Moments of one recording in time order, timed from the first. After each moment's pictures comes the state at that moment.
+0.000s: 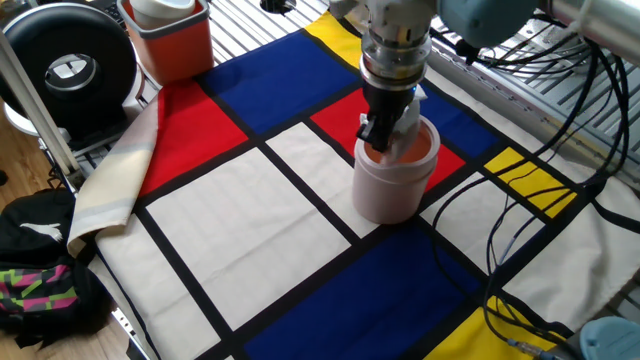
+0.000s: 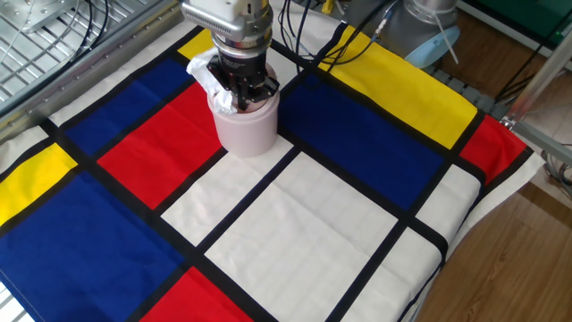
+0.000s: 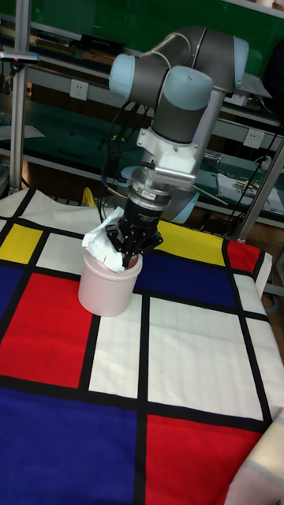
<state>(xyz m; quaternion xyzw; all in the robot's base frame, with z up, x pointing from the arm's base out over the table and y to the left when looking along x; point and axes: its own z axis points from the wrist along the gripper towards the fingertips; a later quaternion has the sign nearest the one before) 0.444 -0.012 0.136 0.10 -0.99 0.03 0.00</state>
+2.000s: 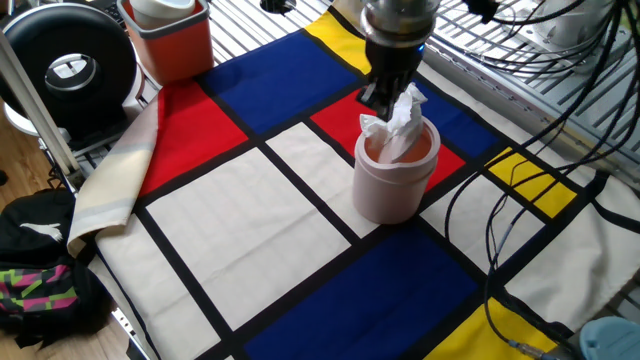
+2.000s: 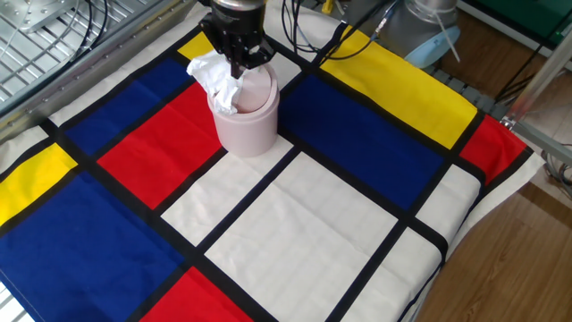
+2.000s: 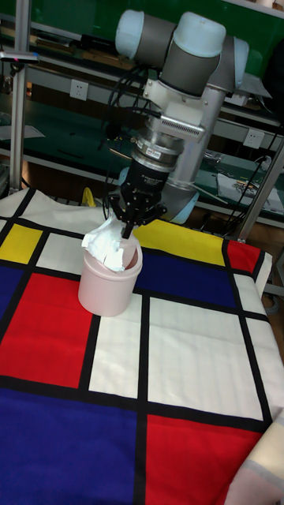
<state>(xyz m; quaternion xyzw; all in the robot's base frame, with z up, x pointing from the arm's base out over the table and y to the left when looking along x) 0.441 -0.028 0.207 0.07 -1.00 0.05 -0.02</state>
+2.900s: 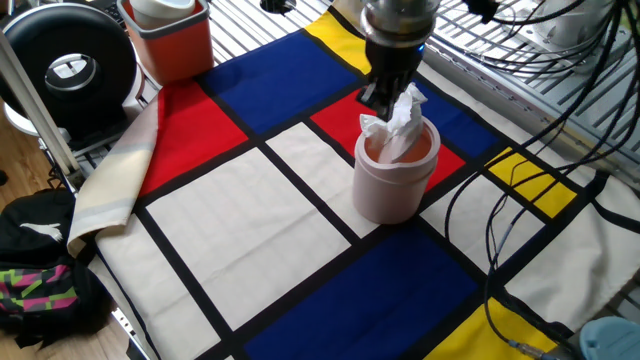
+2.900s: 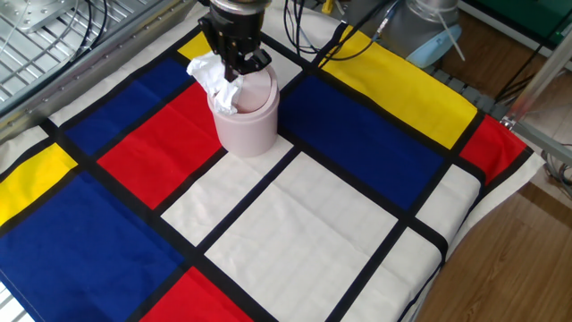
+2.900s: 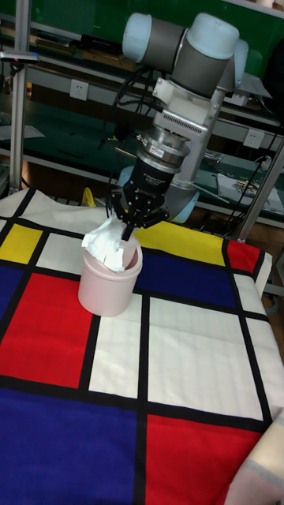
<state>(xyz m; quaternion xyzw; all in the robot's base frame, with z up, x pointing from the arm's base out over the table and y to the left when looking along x) 0.457 -0.038 0.217 0.00 -1.00 0.07 -0.03</state>
